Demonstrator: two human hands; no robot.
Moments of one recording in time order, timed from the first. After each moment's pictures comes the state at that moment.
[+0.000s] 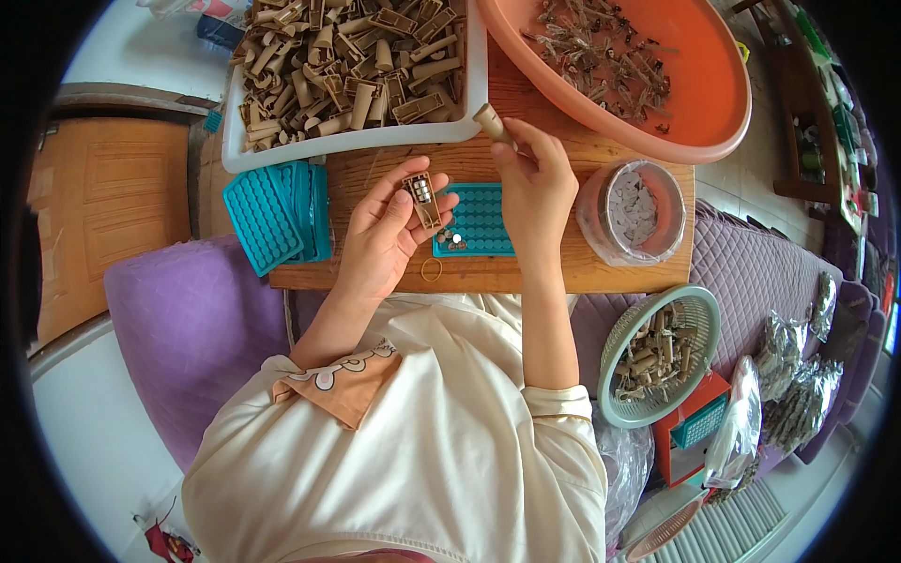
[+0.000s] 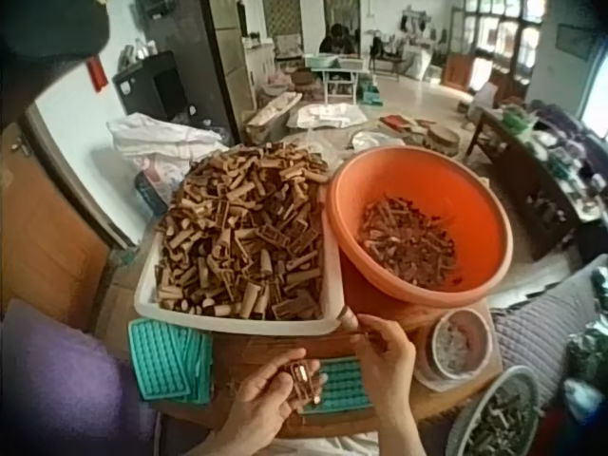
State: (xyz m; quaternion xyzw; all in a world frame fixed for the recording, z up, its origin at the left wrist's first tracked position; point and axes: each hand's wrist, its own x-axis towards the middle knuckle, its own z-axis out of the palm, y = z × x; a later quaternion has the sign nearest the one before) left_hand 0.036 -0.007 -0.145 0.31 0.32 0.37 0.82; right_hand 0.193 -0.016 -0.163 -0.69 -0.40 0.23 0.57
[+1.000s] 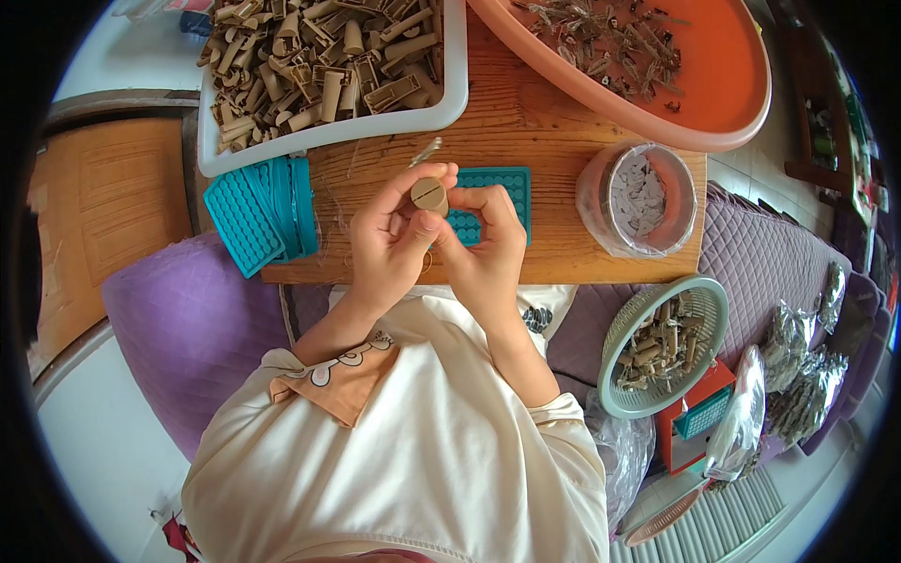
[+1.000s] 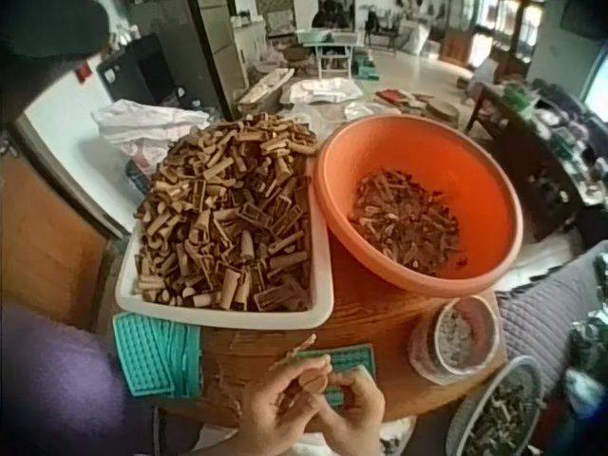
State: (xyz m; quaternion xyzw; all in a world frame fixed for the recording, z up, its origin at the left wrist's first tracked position) left_hand 0.063 -0.015 -0.156 0.55 0.33 0.41 0.65; right_hand 0.155 -0.064 -0.182 -0.58 -0.38 0.37 0.62
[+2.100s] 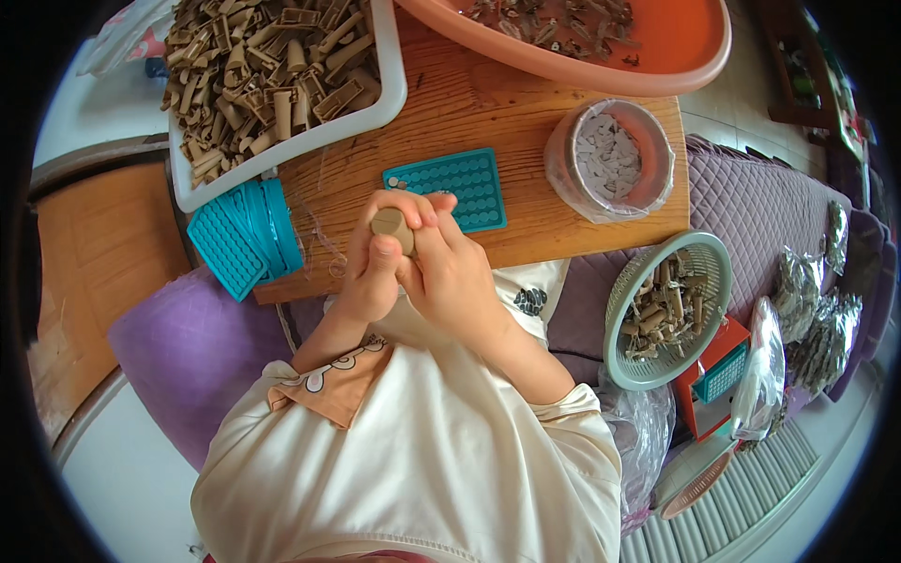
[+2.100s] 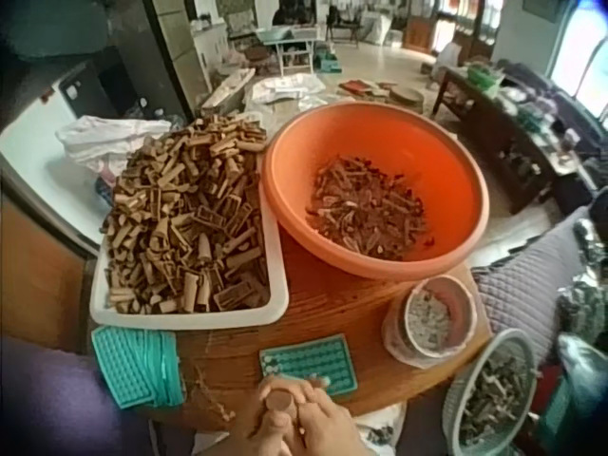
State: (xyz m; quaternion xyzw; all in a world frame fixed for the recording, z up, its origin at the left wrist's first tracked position) left_hand 0.069 -0.025 -0.168 0.54 0.18 0.37 0.73; right_hand 0.156 -0.090 -0.165 -0.65 -0.56 0.24 0.45
